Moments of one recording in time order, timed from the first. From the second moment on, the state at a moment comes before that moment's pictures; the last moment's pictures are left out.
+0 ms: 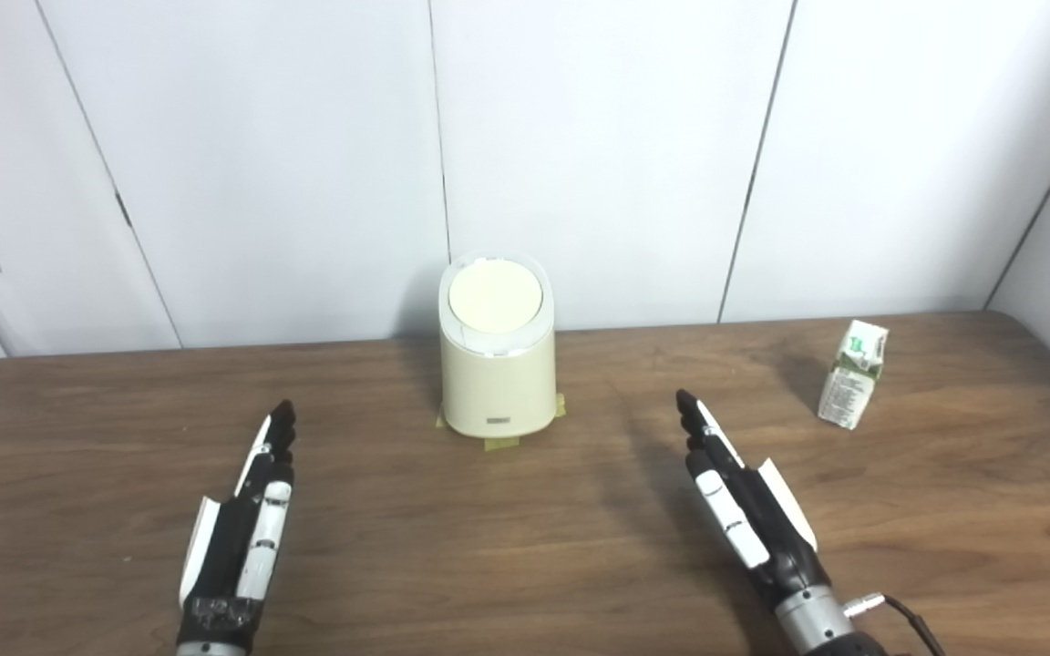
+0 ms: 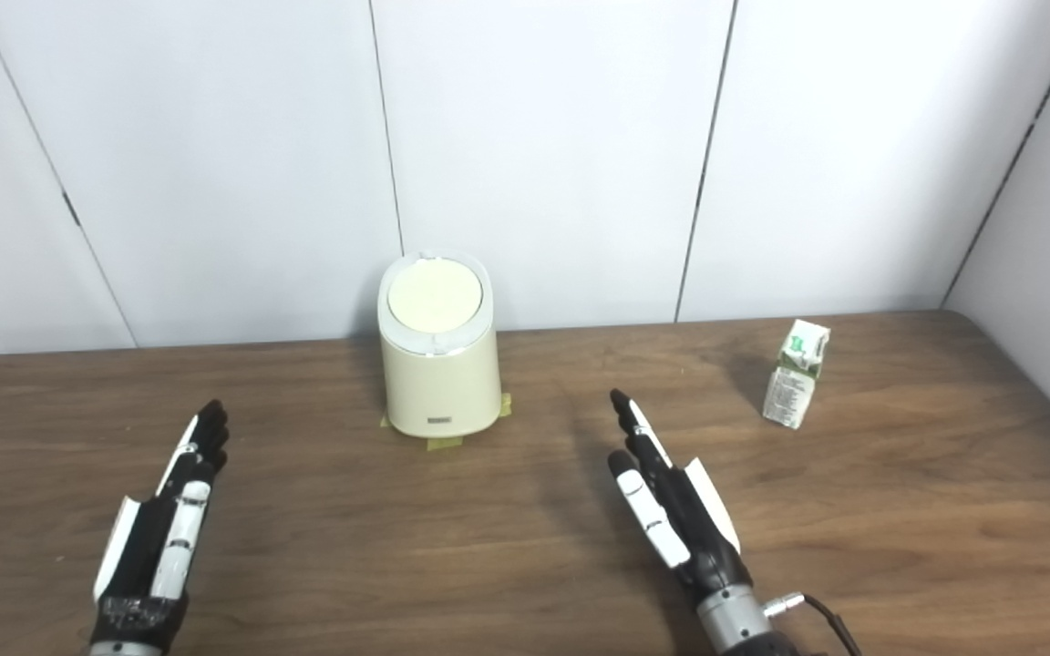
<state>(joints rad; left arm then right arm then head) 0.01 0.15 0.02 -0.06 0.05 -0.21 -0.04 -0.02 -0.15 0.06 -0.03 -0.13 -0.16 0.05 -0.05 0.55</state>
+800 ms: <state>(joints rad) -0.01 0.15 0.01 -0.11 0.09 -0.05 -0.05 -0.02 -0.15 0.06 -0.03 -0.13 -0.16 0.05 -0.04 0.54</state>
